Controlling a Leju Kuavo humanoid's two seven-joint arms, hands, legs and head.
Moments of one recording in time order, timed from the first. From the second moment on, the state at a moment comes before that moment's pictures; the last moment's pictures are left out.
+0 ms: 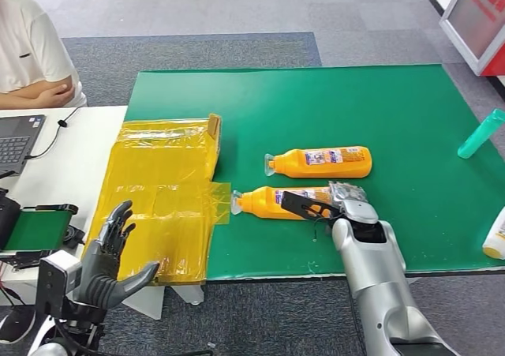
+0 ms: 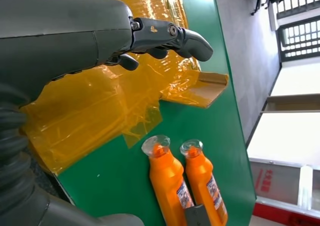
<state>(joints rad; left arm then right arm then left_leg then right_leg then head) 0.29 -0.27 0.06 -1.90 -0.21 -0.43 -0.14 -0.53 0.22 -0.02 -0.93 1.53 0.37 0.23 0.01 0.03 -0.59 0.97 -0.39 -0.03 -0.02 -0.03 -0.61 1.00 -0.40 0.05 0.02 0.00</state>
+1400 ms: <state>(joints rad) 0.30 -0.28 0.07 -1.85 -0.20 -0.42 -0.15 -0.43 0.29 -0.04 -1.07 1.23 0.33 0.00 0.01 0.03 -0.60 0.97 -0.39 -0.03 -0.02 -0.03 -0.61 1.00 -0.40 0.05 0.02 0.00</state>
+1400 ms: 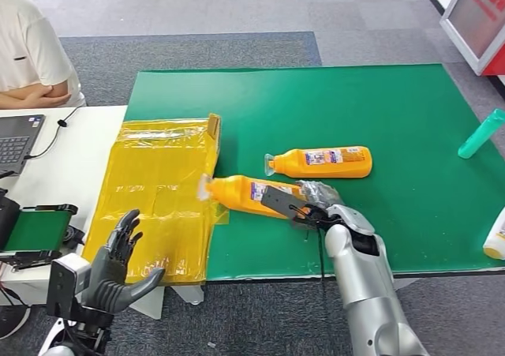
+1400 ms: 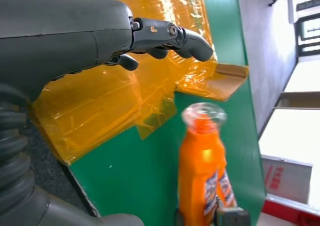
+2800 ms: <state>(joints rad) 0.19 -0.14 -0.32 -1.91 0.05 -0.29 -0.13 -0.03 0.23 0.43 -1.47 0.28 0.20 -0.08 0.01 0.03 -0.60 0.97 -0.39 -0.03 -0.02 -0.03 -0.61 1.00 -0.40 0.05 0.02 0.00</state>
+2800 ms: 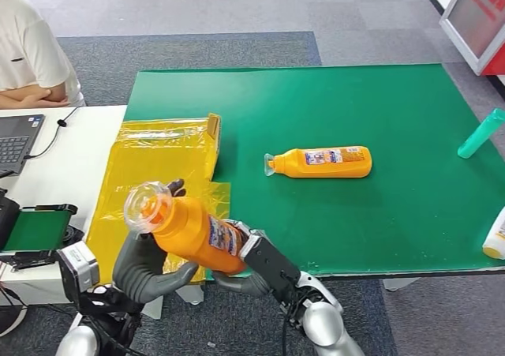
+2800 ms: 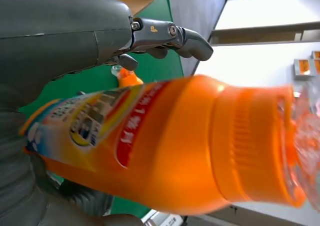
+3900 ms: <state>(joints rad) 0.11 -0.06 -0.49 -1.83 -0.01 -0.24 -0.10 -0.02 0.19 0.48 -1.40 0.37 0.13 -0.12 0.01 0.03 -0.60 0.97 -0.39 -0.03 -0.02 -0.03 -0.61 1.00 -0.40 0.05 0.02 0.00</state>
